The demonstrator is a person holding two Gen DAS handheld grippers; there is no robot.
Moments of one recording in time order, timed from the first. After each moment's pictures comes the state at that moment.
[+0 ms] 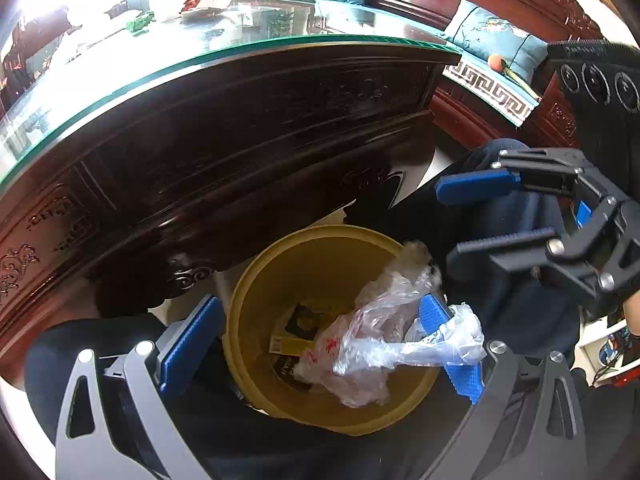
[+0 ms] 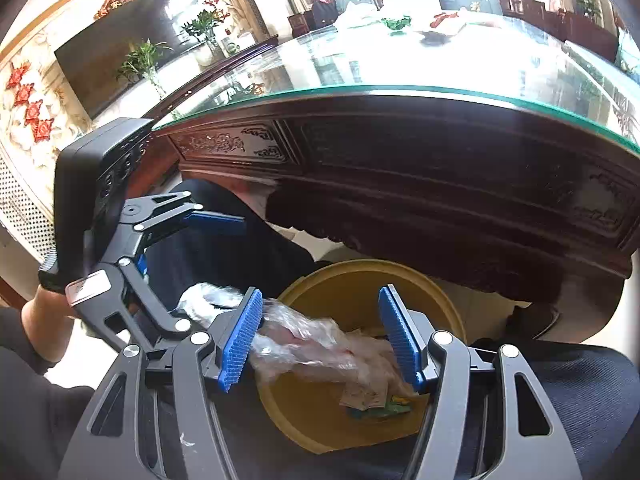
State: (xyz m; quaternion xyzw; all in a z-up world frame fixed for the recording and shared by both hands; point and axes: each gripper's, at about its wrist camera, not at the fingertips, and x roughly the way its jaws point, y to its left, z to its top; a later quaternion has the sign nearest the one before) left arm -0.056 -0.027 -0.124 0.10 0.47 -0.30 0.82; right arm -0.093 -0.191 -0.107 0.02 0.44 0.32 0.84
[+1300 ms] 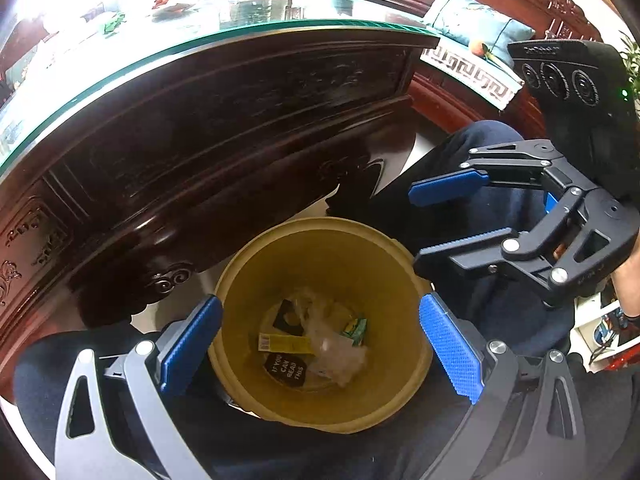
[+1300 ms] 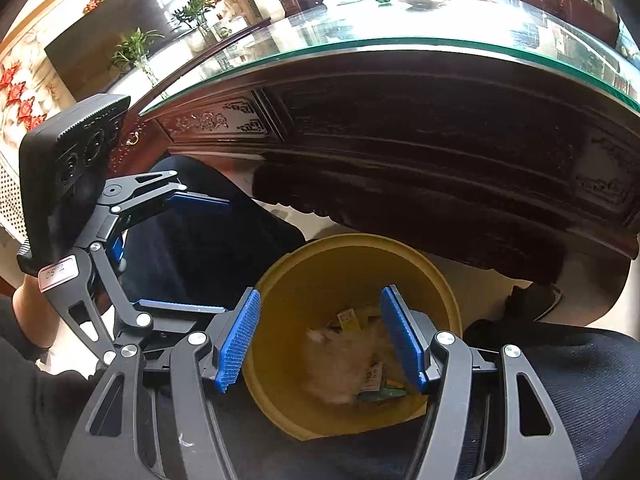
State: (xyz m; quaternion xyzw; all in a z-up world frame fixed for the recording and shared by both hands) left arm -0.056 -0.042 -0.132 0.11 0.48 -0.33 0.81; right arm -0.086 -0.200 -0.124 0.01 0.47 0.31 0.83
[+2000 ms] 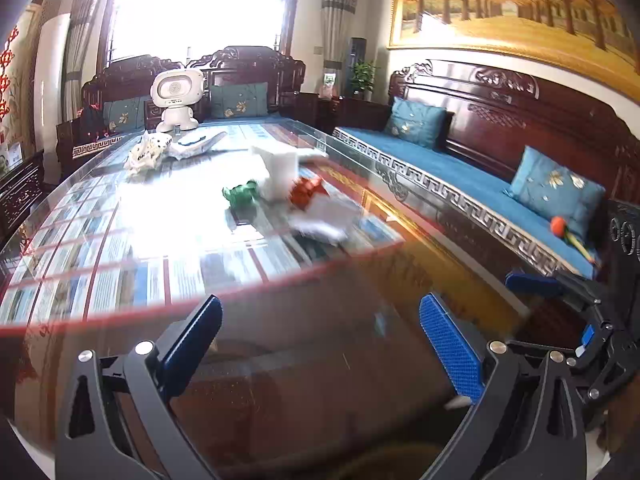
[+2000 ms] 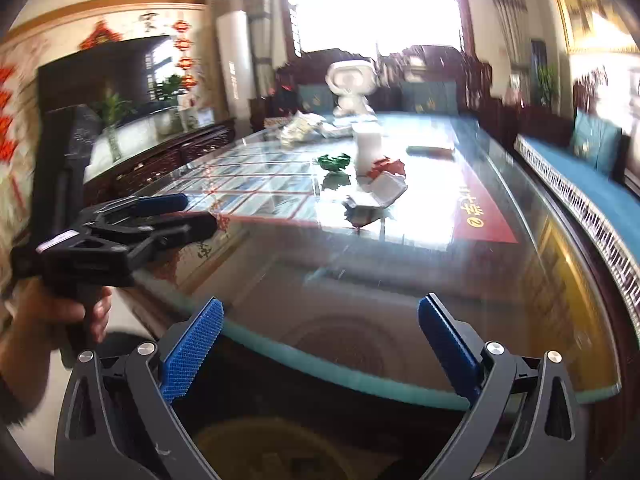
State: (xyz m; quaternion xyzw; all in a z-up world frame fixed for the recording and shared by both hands) left arm 0.111 0.002 0.004 0.00 0.27 -0.19 0.94; right arm 0.056 -0.204 -0.005 0.02 0.30 0.22 0.93
